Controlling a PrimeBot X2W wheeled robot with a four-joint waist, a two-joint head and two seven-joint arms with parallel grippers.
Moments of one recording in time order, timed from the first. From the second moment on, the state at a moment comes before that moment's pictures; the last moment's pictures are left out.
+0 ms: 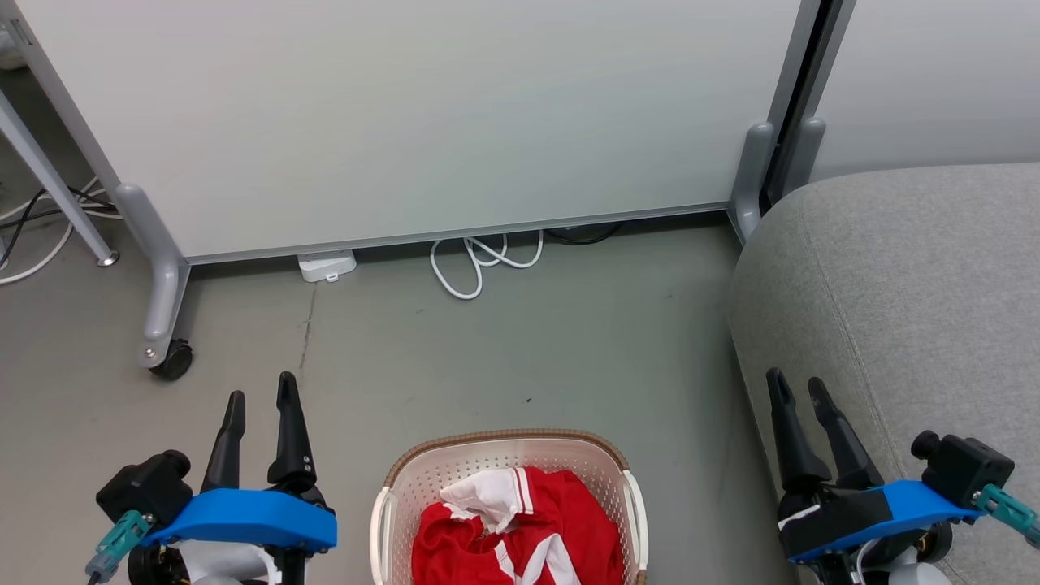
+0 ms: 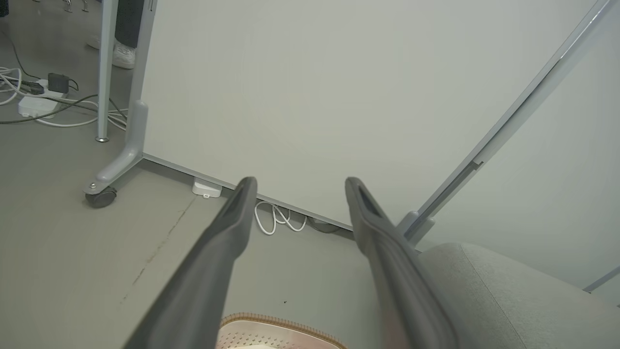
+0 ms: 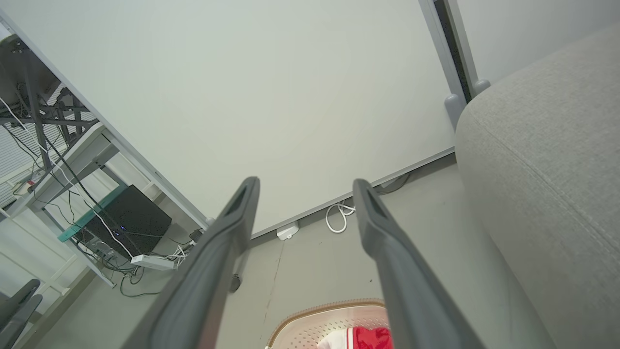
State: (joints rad) left arm -0.07 0.06 -0.04 0.23 -0.57 -0.04 -0.13; right arm -0.08 -0.04 0.05 0.22 0.61 0.13 -0.13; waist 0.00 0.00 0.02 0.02
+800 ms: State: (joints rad) left arm -0.08 0.07 -0.08 0.23 -0.32 -0.02 -0.19; right arm -0.09 -0.04 0.06 0.23 0.35 0.13 -0.19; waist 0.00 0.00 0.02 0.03
